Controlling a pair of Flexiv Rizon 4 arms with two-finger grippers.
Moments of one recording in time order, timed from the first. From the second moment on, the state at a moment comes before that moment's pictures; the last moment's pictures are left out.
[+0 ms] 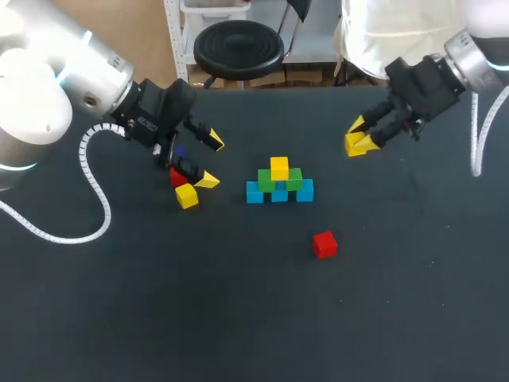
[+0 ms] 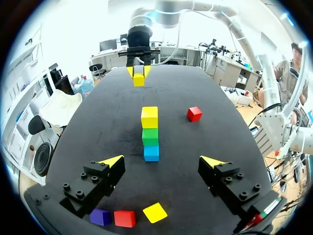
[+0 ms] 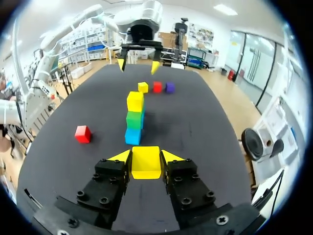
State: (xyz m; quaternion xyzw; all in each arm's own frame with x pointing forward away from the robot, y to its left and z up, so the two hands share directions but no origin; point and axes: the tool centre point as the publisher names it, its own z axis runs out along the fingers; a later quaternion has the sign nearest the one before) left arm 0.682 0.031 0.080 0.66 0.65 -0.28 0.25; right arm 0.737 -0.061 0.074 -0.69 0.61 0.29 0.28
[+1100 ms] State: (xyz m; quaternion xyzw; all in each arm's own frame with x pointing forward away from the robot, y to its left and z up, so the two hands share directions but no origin) left arm 0.682 0.031 0.080 0.66 0.65 -0.28 0.25; right arm 0.712 -0.005 0.093 -0.64 0.63 0.24 0.36
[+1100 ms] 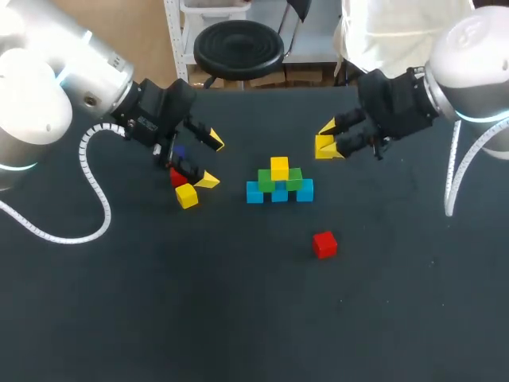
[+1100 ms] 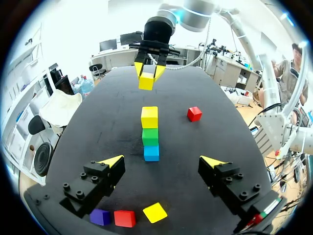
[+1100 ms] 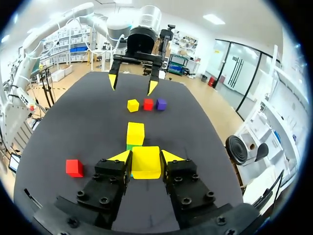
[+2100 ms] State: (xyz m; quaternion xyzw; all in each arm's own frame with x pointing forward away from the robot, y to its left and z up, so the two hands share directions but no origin) left arm 0.682 0.031 0.080 0.66 0.65 -0.28 0.25; right arm 0.700 0.035 0.065 -0.64 0.64 0.29 0.32
